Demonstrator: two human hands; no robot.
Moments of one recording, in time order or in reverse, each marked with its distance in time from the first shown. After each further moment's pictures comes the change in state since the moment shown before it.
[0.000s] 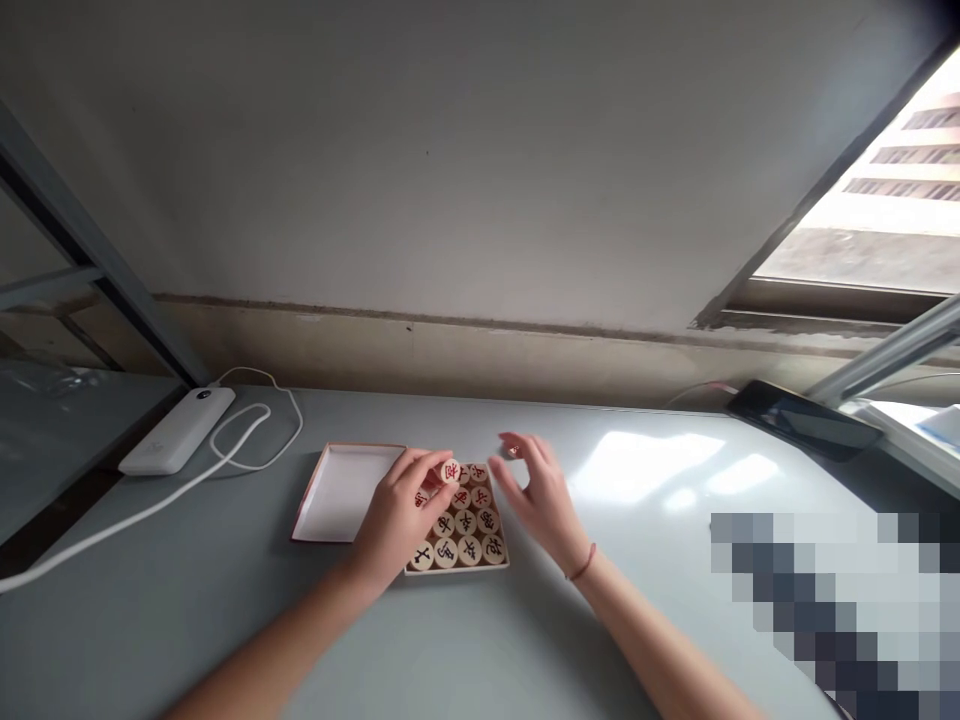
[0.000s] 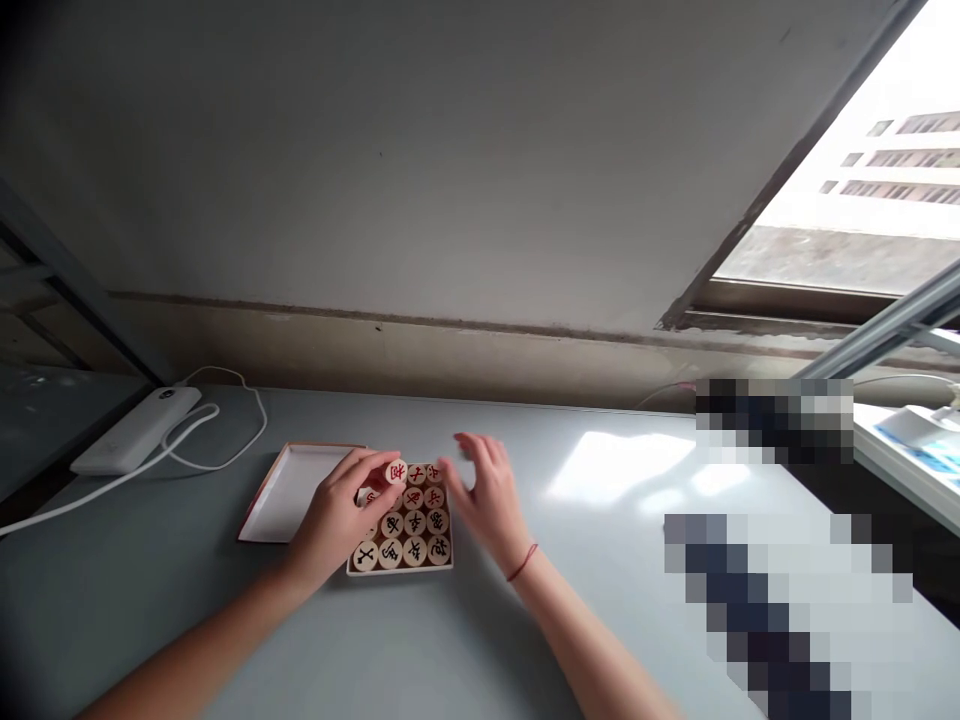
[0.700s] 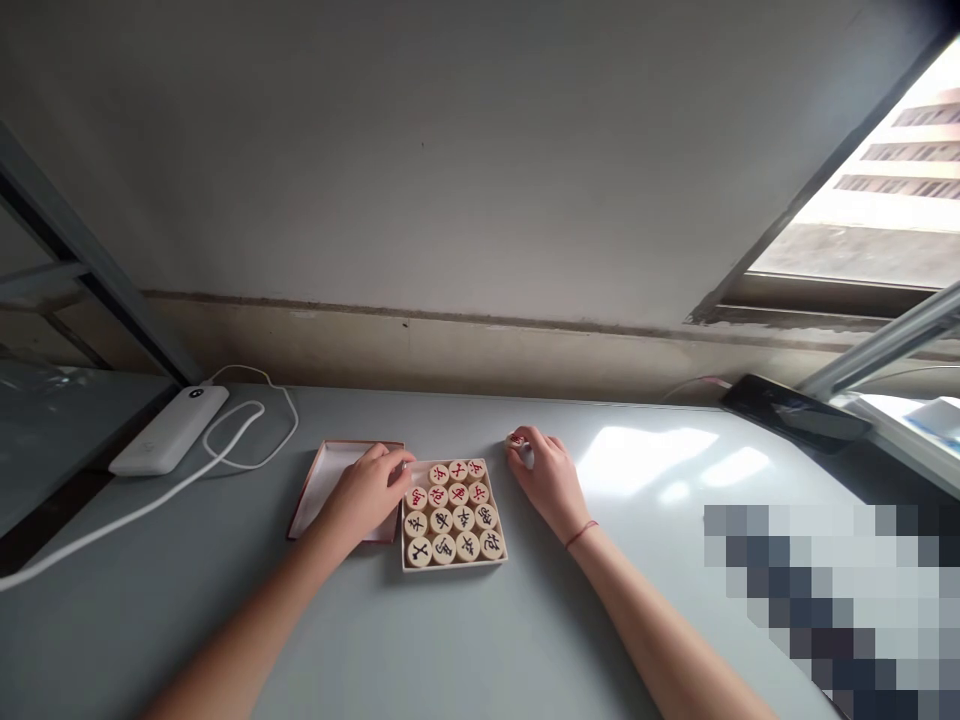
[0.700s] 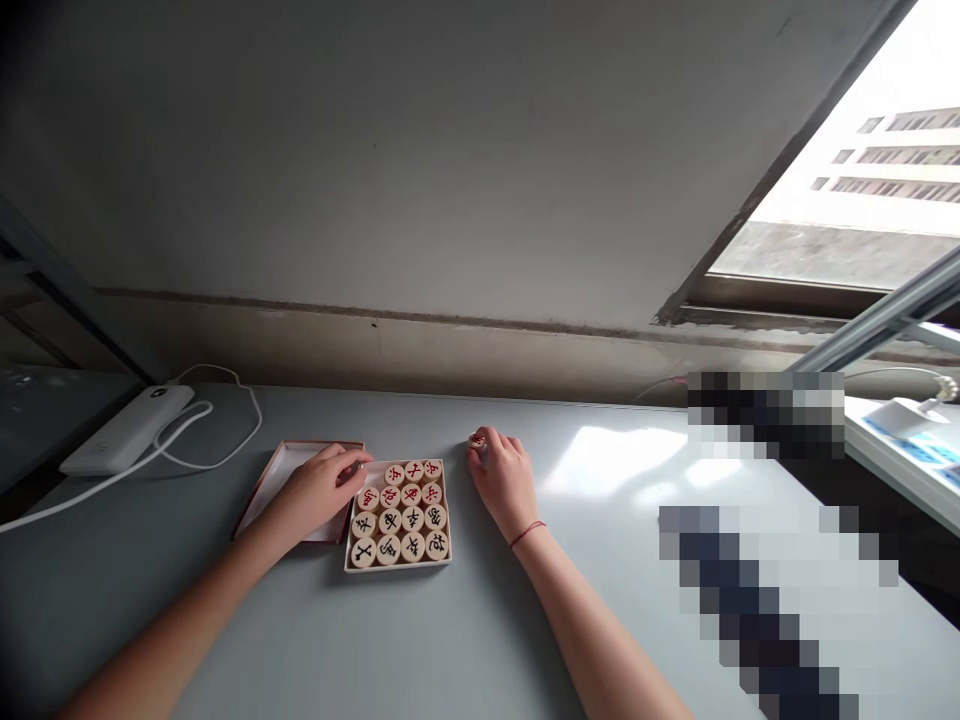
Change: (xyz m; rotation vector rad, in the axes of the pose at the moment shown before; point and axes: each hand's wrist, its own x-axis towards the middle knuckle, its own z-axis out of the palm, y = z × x) left_hand 0.016 -0.034 -0.028 0.372 -0.357 -0.296; right_hand 0.004 0.048 0.004 -0.264 -0.075 0.150
